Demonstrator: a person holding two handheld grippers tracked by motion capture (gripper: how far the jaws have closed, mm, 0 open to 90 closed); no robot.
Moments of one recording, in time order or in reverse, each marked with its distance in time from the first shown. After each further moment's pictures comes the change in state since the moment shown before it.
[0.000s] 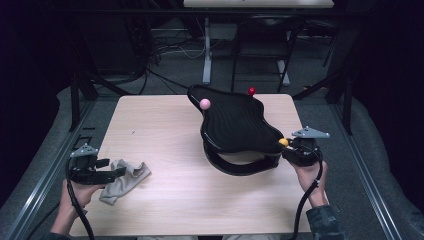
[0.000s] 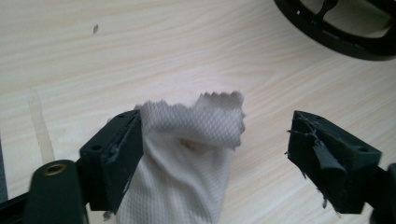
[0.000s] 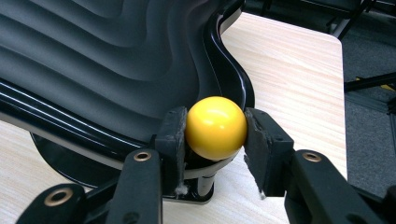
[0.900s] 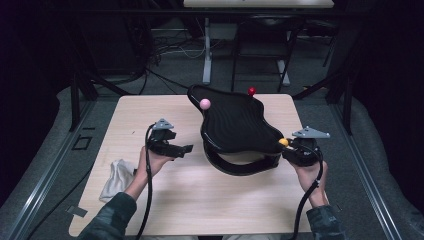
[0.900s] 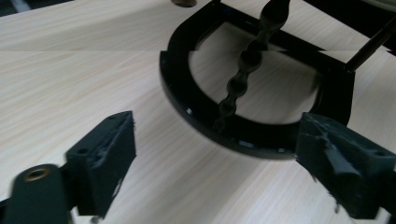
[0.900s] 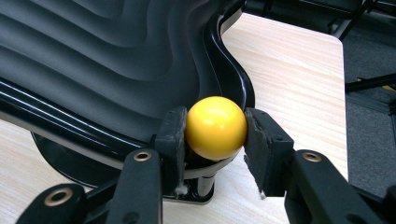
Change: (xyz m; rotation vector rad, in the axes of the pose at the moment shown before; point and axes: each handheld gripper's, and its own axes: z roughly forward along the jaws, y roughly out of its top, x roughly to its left) left arm -0.108 0.092 0.150 -0.057 -0.189 0.175; right arm -0.001 -0.001 0.000 -0.007 0.002 -0.001
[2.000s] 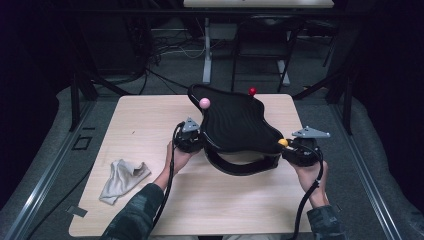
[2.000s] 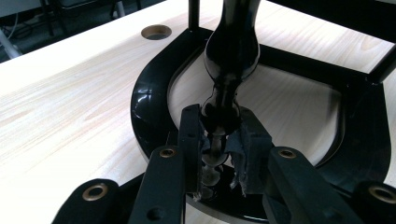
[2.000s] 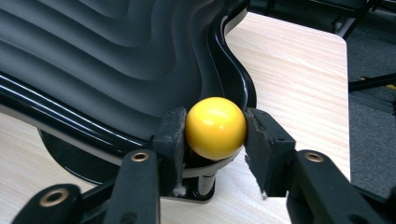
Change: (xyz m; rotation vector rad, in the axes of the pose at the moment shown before) left arm -0.021 0.008 0.064 -0.082 0.013 0.134; right arm 0.002 0.002 -0.004 0.003 0.009 0.000
